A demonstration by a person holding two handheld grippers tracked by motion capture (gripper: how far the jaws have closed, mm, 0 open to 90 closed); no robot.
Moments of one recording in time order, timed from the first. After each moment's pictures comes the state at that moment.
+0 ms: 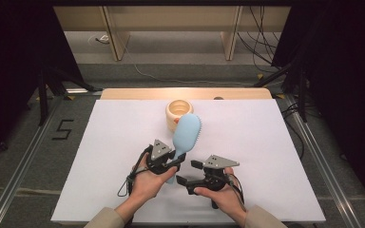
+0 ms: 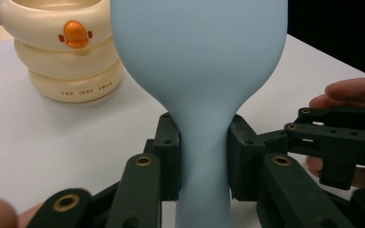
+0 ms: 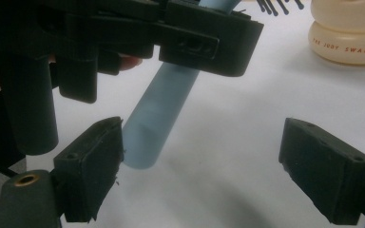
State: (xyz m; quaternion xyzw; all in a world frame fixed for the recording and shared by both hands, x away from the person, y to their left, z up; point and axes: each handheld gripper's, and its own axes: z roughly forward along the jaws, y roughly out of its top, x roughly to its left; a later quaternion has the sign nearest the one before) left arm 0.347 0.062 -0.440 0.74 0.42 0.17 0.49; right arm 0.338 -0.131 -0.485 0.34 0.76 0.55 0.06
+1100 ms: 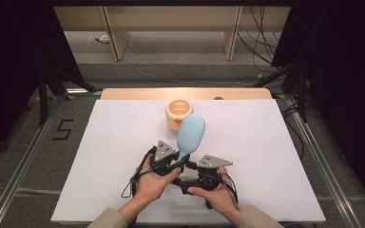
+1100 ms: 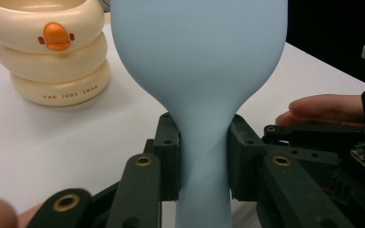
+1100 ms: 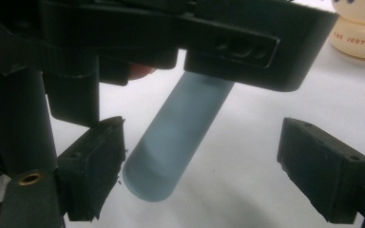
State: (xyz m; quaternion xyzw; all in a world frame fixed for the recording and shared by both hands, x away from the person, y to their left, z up) left arm 0.344 0.053 -0.441 0.74 0.42 0.16 0.50; right arm 0.340 -0.115 -0.489 0.34 0.76 0.55 0.05
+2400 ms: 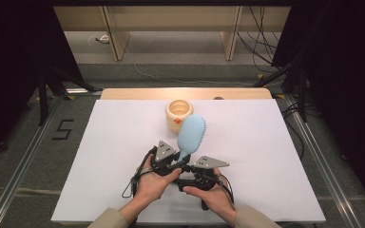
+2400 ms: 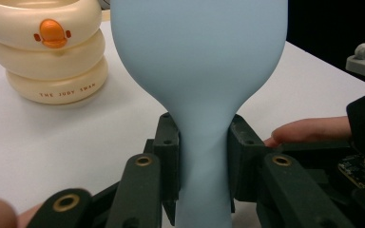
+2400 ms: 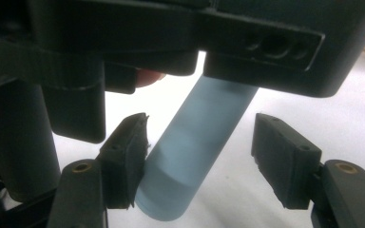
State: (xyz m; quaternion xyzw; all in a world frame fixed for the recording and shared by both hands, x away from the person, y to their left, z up) left arm 0.344 0.052 -0.441 0.74 0.42 0.15 0.50; right arm 0.338 -0.105 -0.494 0.35 0.75 0.56 0.04
